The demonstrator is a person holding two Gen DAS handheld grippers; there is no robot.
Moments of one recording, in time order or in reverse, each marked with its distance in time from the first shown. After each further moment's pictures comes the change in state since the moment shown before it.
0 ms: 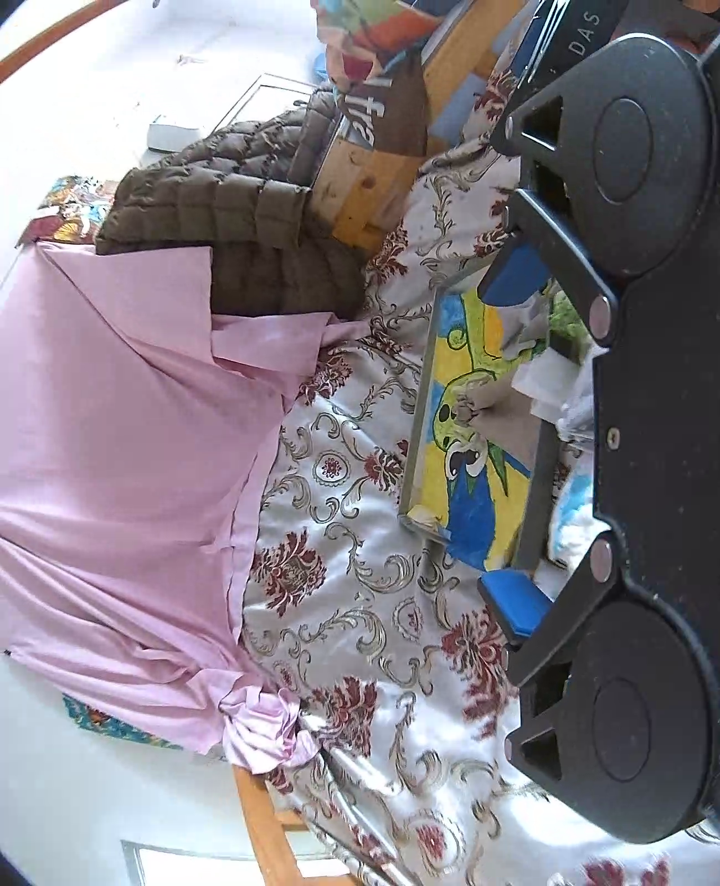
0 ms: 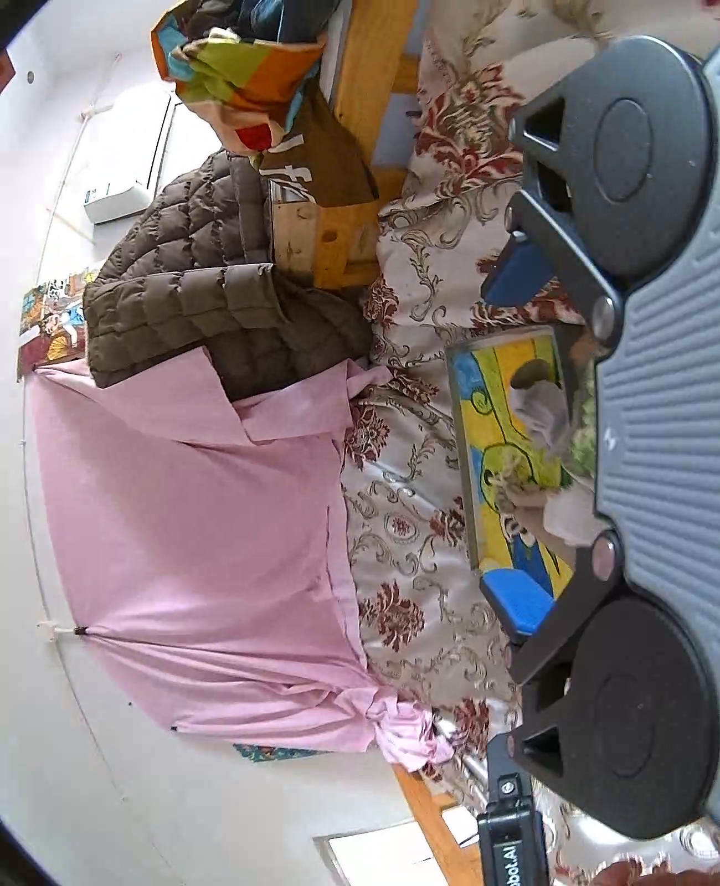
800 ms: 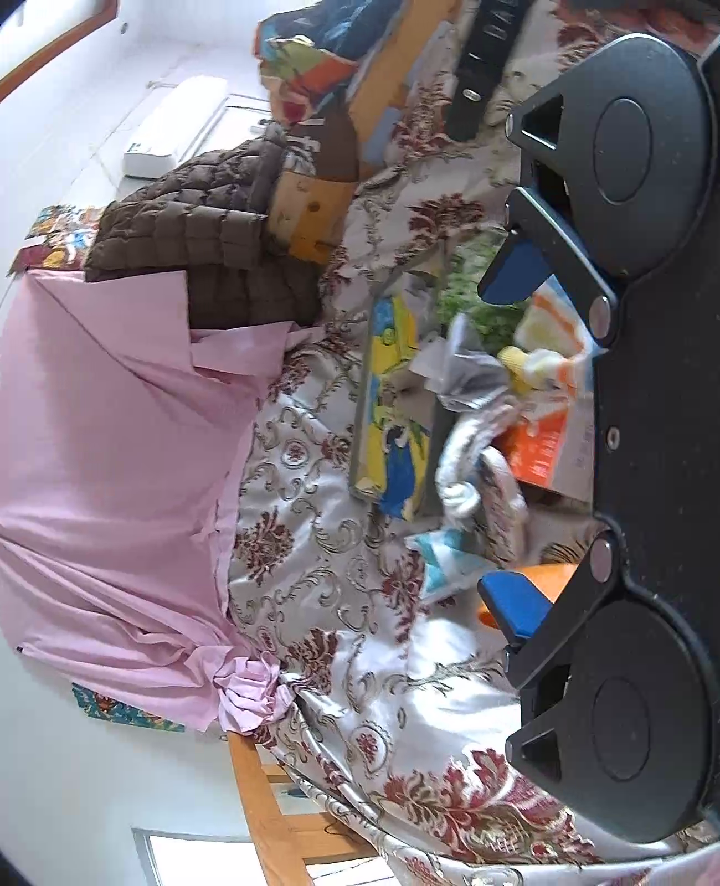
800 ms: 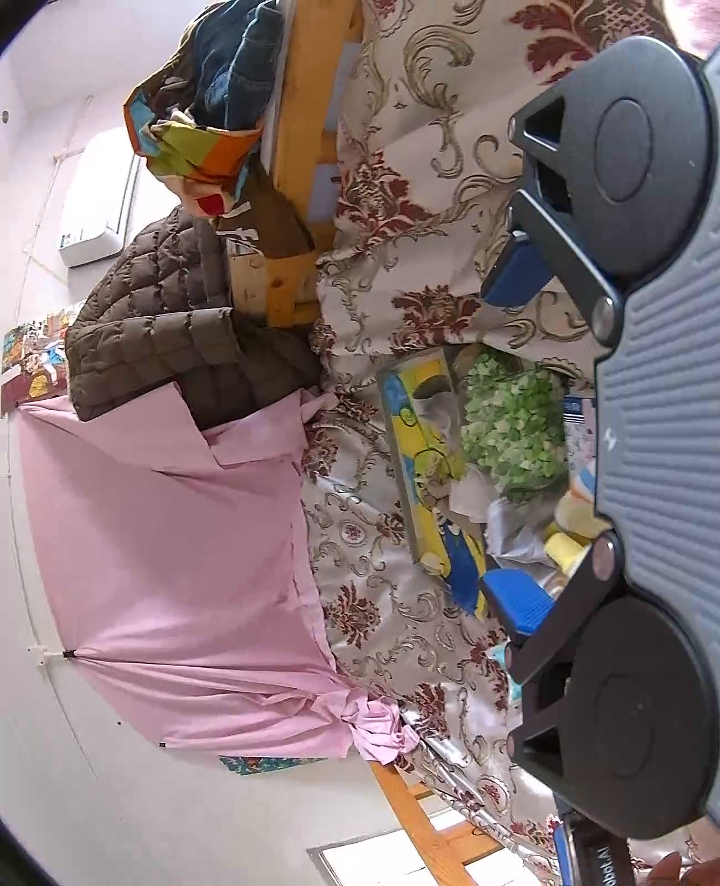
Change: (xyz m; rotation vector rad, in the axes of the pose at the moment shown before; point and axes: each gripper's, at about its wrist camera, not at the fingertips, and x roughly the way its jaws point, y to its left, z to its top) left arm -0.114 0.036 -0.074 0.067 0.031 -0.001; right arm -0.105 0.027 -0.045 0.052 0.077 -0.076
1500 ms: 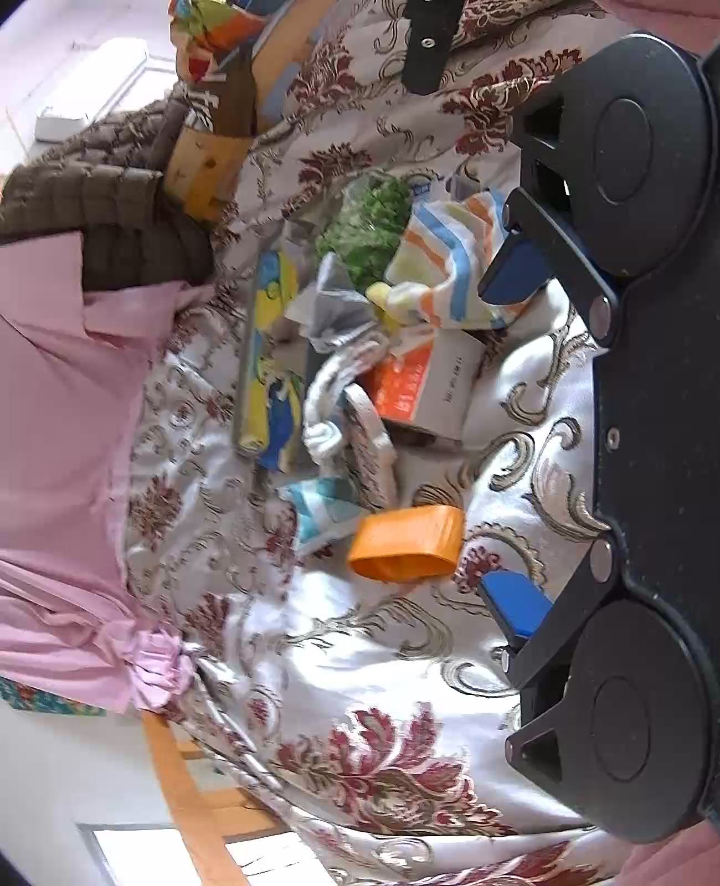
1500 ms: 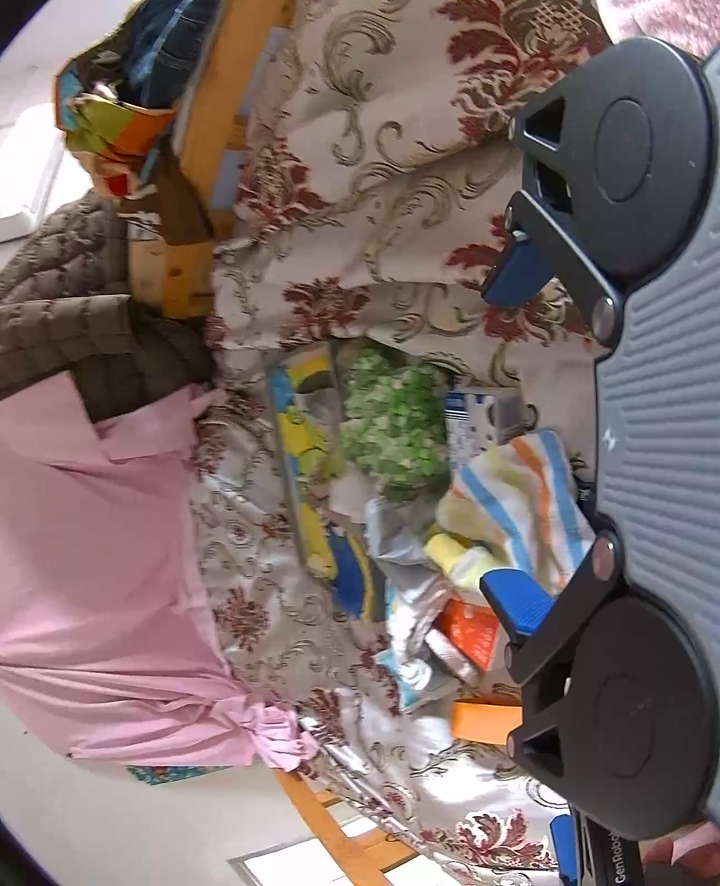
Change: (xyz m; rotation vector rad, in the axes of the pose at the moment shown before) left arm 0.016 0.025 -0.033 -0.002 0.236 0.076; right arm 0.021 0.006 -0.018 -0.026 0.264 -0.012
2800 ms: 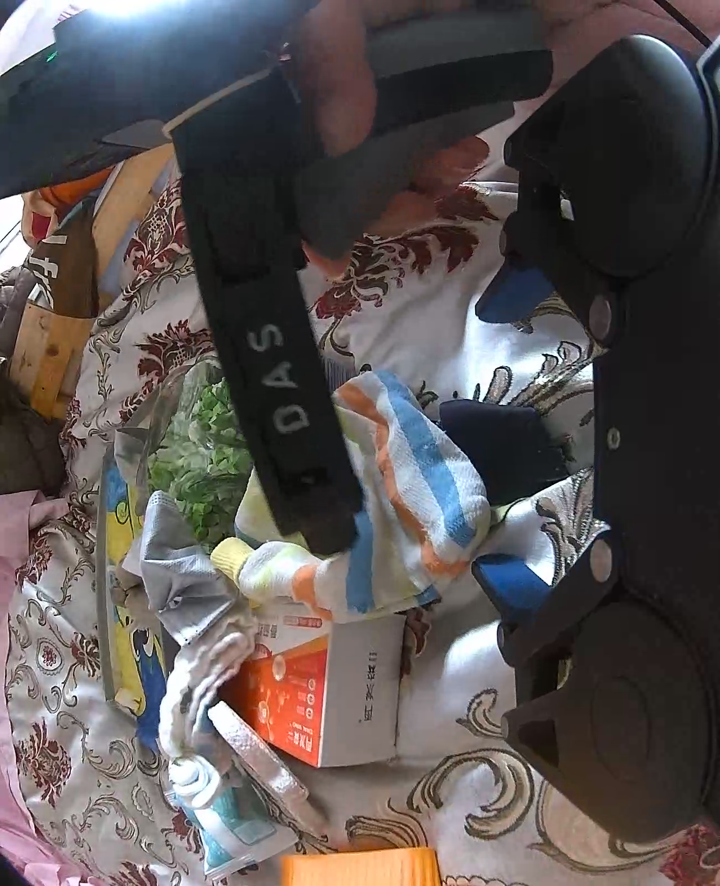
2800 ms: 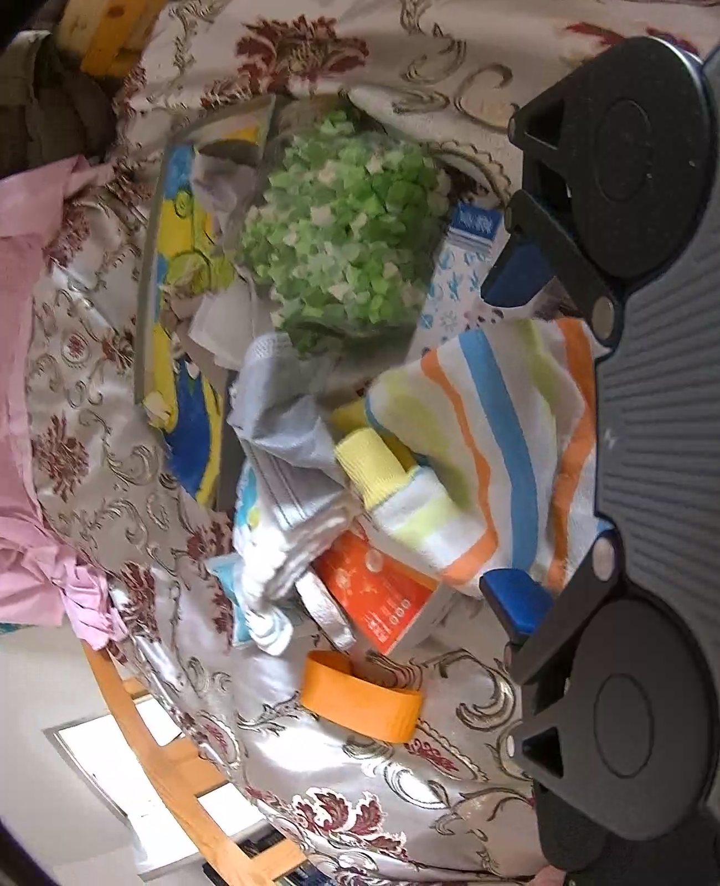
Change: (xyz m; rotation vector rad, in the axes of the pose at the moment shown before) left arm 0.104 -0.083 -0.021 0.184 0.259 -0.422; right arm 0.145 0.031 0.025 -0.312 0.348 0.309
